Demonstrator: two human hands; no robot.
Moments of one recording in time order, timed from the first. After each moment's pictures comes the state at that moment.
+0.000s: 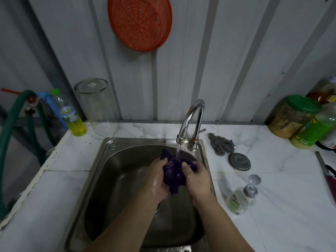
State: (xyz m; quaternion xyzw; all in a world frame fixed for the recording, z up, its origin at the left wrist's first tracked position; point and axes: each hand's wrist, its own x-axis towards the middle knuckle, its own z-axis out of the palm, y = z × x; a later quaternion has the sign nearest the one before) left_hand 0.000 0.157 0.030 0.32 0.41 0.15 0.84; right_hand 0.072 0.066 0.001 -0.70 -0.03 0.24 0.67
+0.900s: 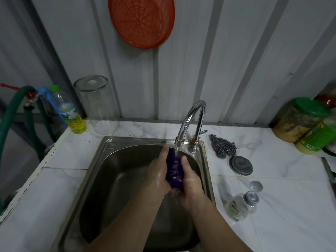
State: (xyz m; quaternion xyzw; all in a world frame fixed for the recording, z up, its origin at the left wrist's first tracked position) left_hand 0.026 0.162 0.028 0.31 0.46 0.11 0.83; right_hand 0.075 0.076 -0.013 -0.50 0.08 0.43 0.74
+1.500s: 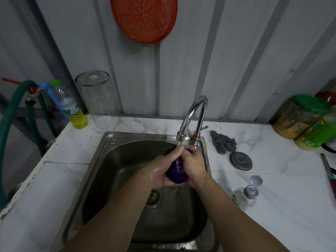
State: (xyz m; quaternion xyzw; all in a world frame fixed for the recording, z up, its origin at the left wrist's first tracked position) left_hand 0.019 0.178 0.029 0.45 0.38 -0.05 0.81; right_hand 0.108 0.095 0.010 -0.63 -0.05 0.34 0.70
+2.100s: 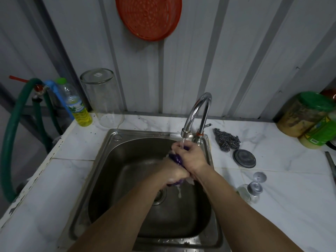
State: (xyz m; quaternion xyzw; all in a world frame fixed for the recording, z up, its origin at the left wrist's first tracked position) left_hand 0.020 0.158 0.022 0.75 0.41 -0.09 0.51; right_hand 0.105 0.103 0.019 -0.68 -0.16 0.34 0.63
